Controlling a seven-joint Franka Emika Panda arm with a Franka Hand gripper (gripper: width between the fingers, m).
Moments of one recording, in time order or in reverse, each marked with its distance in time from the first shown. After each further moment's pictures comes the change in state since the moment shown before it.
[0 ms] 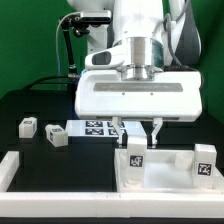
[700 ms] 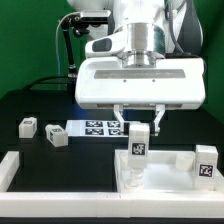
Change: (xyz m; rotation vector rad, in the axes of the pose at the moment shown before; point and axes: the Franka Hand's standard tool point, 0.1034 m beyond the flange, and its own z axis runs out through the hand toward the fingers) arm 0.017 -0.002 -0.016 0.008 0.023 0.008
